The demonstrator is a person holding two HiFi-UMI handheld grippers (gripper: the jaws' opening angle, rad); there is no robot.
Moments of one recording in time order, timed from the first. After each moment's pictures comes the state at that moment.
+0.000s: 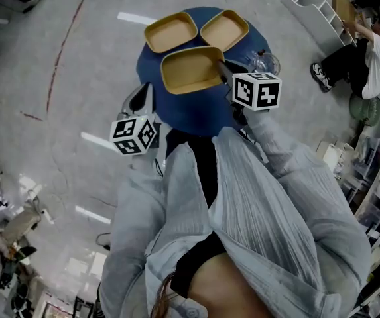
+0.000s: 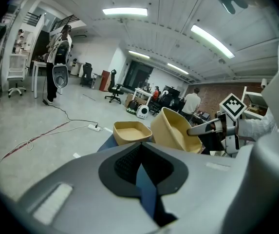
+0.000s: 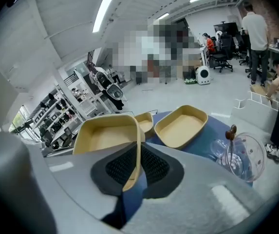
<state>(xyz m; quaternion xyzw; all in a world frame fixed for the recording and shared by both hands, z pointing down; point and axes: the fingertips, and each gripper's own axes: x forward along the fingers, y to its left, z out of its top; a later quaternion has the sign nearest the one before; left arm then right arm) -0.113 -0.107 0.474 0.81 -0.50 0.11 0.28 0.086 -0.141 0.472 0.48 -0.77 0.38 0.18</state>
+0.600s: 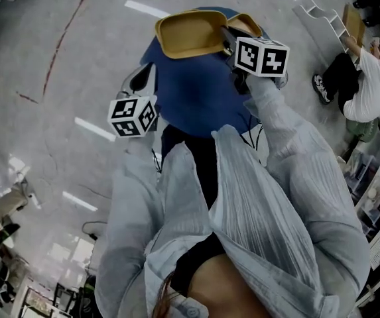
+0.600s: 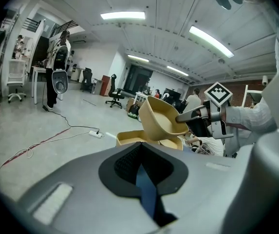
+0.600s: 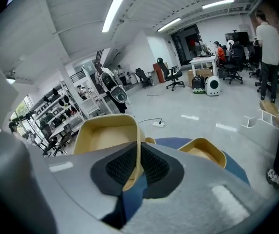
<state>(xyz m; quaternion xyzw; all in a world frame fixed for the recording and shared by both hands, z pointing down) -0.114 -0.149 0.457 0.82 -0.51 0.10 0.25 0.067 -0.242 0.434 0.46 -0.80 0.33 0.18</state>
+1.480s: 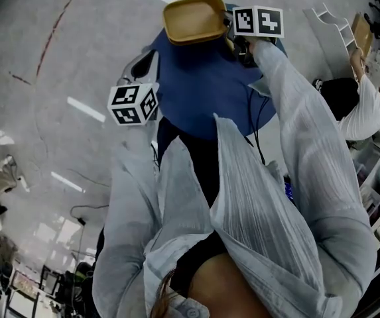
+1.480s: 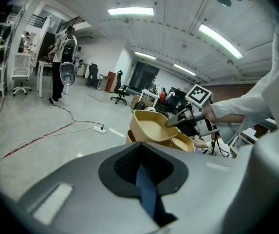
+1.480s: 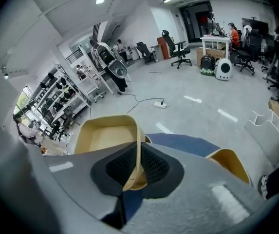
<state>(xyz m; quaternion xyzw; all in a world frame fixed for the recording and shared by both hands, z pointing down) -0.128 -0.191 0.489 0.80 -0.52 0.10 0.28 0.038 -0.326 0.511 0.40 -0.77 0.39 0.30</state>
